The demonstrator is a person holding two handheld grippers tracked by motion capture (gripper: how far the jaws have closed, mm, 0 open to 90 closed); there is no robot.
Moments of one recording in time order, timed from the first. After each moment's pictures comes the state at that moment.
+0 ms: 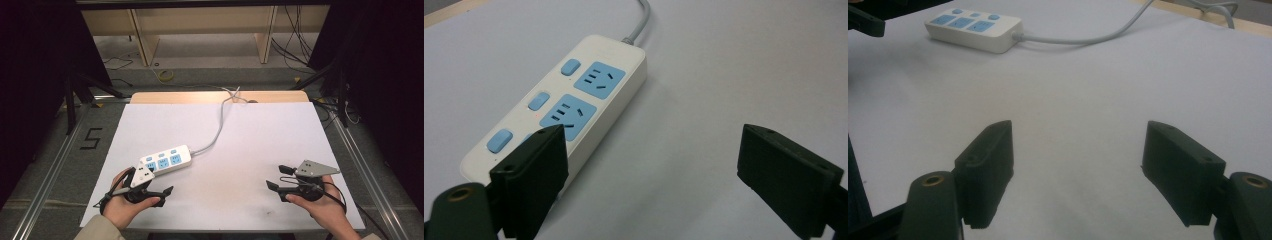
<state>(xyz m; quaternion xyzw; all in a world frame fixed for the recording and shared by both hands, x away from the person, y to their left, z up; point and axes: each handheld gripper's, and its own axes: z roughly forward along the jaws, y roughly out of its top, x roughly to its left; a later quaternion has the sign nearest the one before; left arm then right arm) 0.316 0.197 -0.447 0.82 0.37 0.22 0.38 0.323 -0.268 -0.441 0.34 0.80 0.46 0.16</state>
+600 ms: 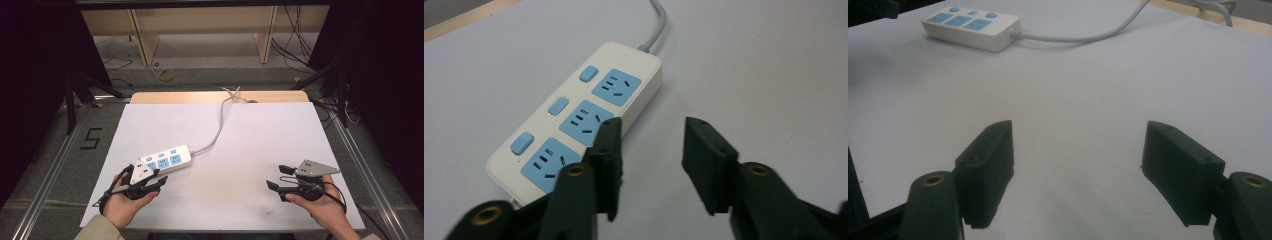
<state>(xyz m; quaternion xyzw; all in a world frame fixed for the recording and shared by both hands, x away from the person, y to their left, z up) 0.317 0.196 -0.437 0.81 0.38 0.24 0.37 0.324 -0.267 -0.441 0.34 0.80 0.46 0.16</state>
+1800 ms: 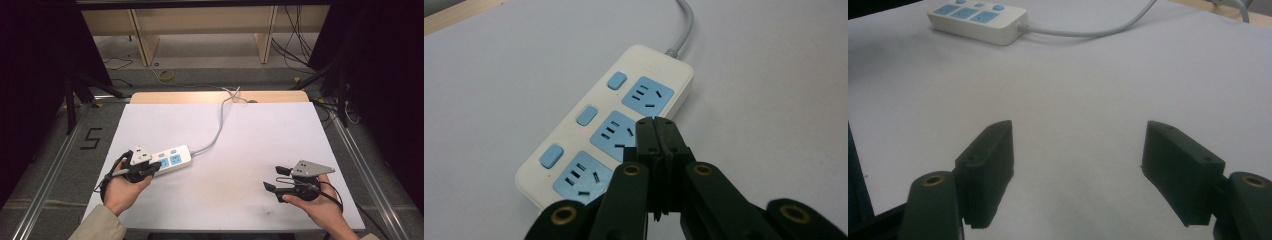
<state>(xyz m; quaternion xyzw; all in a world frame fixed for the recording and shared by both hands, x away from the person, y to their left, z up) 0.352 0.204 -0.424 0.82 0.41 0.22 0.34 0.325 -0.260 -0.443 0.33 0.81 0.46 0.15</state>
